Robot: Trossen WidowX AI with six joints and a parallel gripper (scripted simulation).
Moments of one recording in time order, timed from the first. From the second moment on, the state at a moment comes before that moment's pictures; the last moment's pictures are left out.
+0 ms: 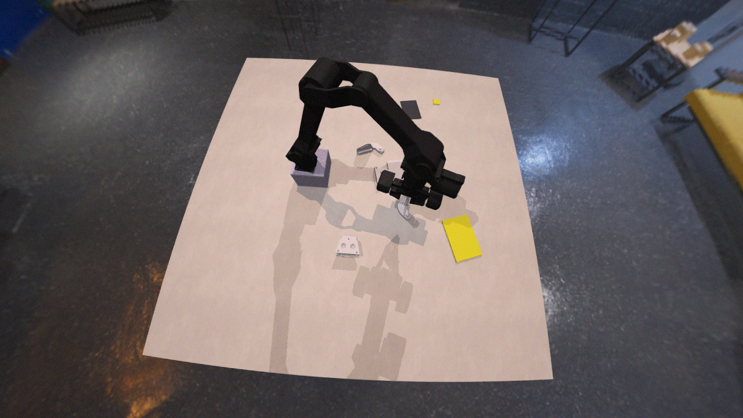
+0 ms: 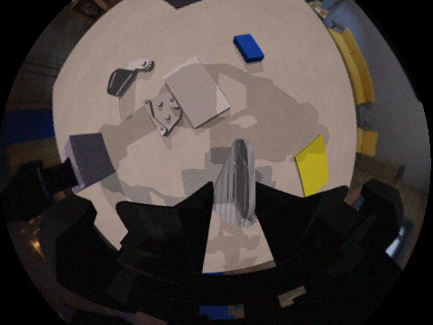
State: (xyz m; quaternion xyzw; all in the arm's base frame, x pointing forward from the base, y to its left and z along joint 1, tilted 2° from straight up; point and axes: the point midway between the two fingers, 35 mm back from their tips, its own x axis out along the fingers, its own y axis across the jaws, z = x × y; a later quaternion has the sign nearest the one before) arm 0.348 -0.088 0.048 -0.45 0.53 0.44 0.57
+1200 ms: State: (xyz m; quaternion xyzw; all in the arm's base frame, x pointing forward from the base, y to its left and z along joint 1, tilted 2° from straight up) arm 0.308 0.024 0.049 -0.26 0.64 0.26 0.68
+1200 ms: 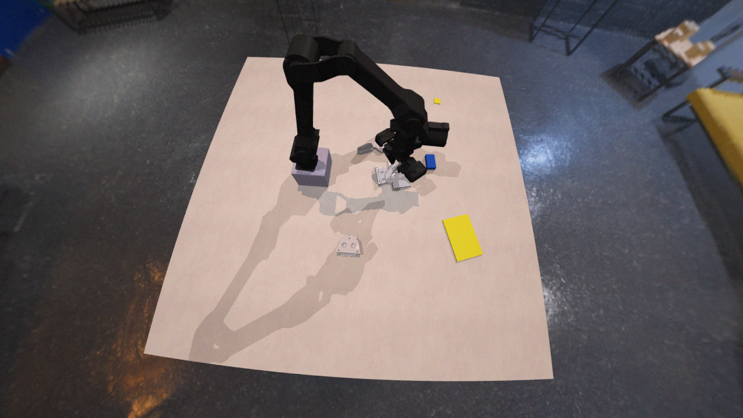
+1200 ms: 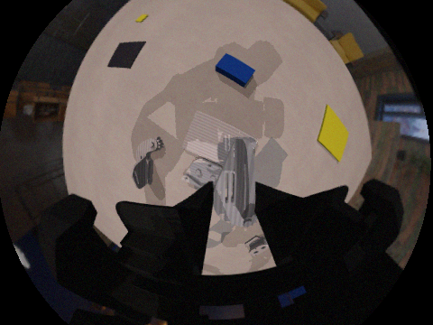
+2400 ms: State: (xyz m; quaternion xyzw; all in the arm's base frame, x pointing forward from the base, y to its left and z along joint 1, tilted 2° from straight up) arm 0.240 0.097 0.042 -0.06 0.69 0.08 0.72
